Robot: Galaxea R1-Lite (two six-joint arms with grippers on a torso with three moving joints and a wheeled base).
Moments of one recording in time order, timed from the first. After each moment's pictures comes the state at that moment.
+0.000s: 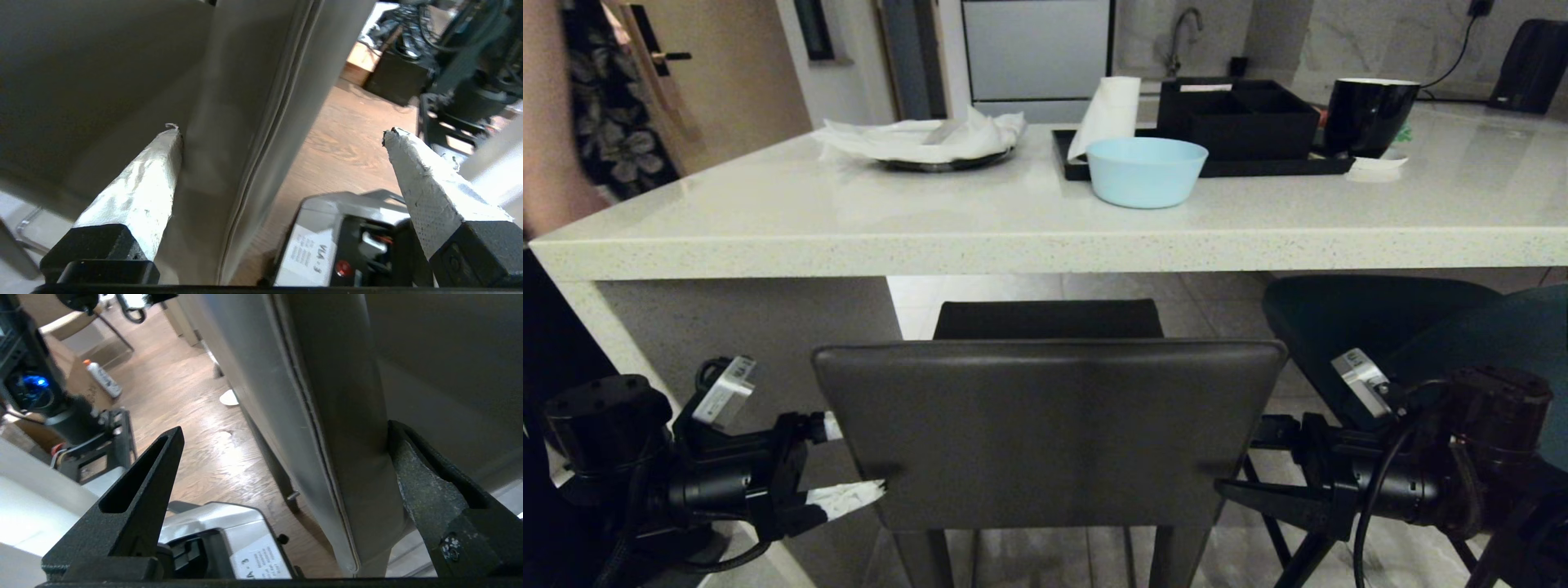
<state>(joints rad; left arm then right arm) 0.05 1.91 -0.25 -1.52 -1.28 -0.02 0.21 1.83 -0.28 -1.33 1.03 0.03</state>
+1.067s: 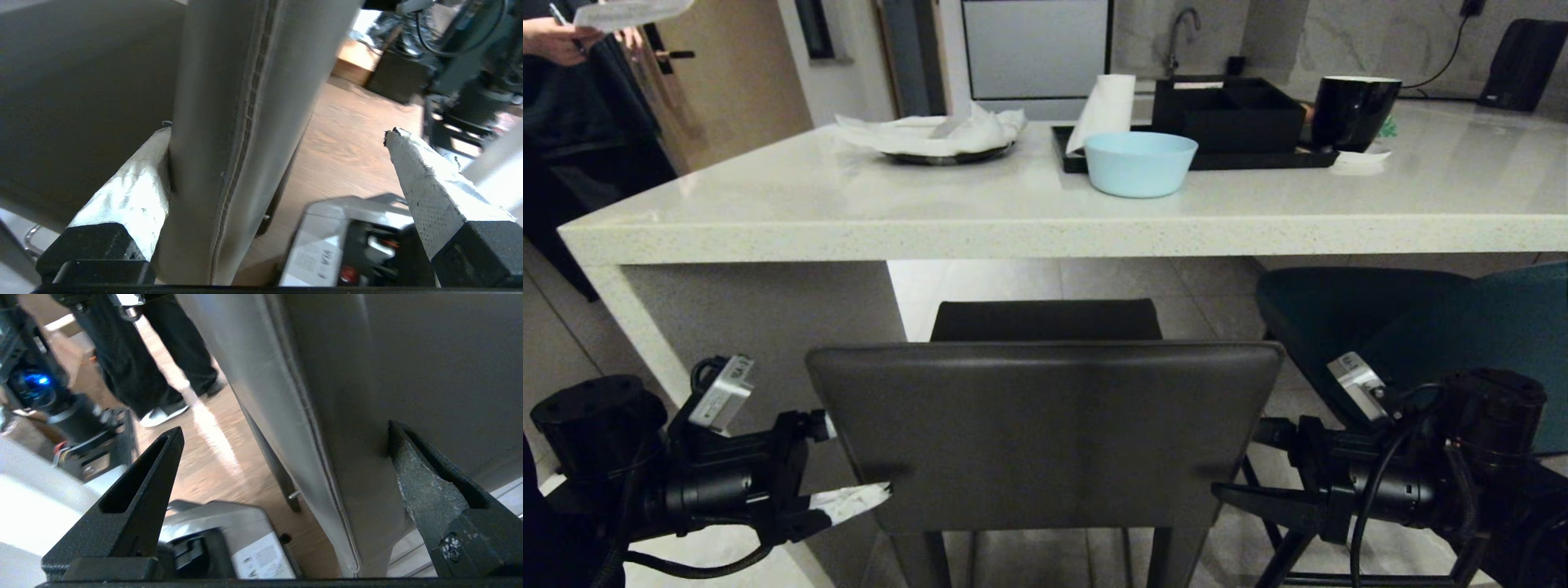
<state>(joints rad) 0.00 1.87 -0.22 -1.52 -1.26 -0.02 0.21 1.85 -0.27 -1.35 1.03 0.03</state>
